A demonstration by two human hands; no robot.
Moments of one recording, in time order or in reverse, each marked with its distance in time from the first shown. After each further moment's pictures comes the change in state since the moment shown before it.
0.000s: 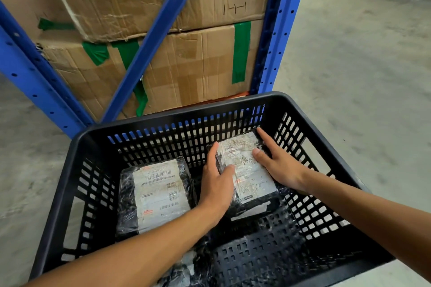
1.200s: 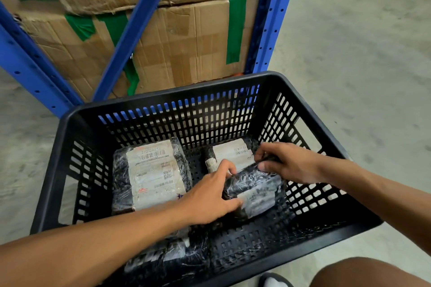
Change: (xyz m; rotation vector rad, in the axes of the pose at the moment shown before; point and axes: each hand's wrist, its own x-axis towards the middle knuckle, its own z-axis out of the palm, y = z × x) left_hand -0.035 -0.011 -0.035 0.766 -0.616 0.226; right_hand -0.038 0.004 -0.020 -0.518 -0.259 -0.125
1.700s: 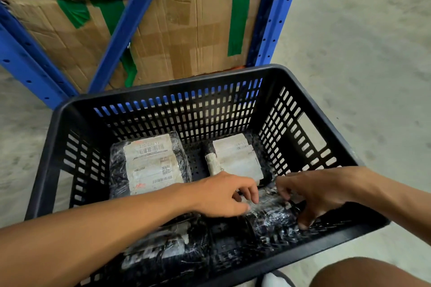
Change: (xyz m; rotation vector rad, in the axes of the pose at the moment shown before) left_hand 0.020 0.002 -0.006 -0.001 -0.336 0.102; right_hand -0.034 0.001 0.008 -0.322 -0.564 0.212
